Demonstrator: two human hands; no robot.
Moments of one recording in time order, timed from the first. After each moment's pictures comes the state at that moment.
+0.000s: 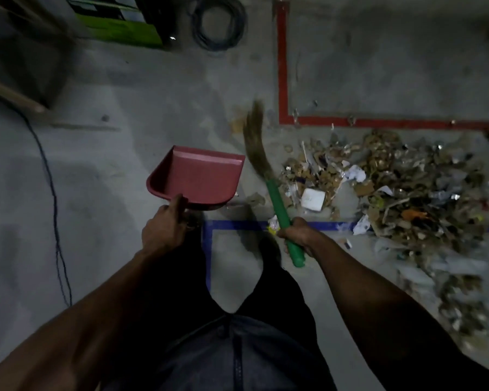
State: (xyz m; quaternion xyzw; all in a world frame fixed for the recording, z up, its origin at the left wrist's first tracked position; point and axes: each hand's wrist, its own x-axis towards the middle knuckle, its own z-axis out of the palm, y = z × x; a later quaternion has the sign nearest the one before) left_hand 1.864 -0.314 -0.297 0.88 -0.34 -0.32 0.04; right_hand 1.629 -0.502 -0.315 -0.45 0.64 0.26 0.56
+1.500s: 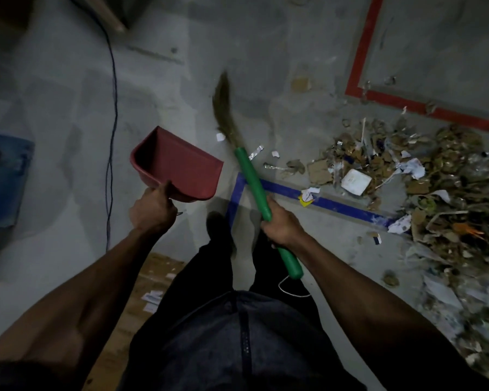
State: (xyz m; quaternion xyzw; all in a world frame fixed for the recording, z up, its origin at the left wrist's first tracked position) left_hand 1.803 -0.158 -0.267 0.94 -0.18 -0.27 -0.04; right_hand 1.622 -0.363 -0.302 -0.69 0.40 0.33 0.50
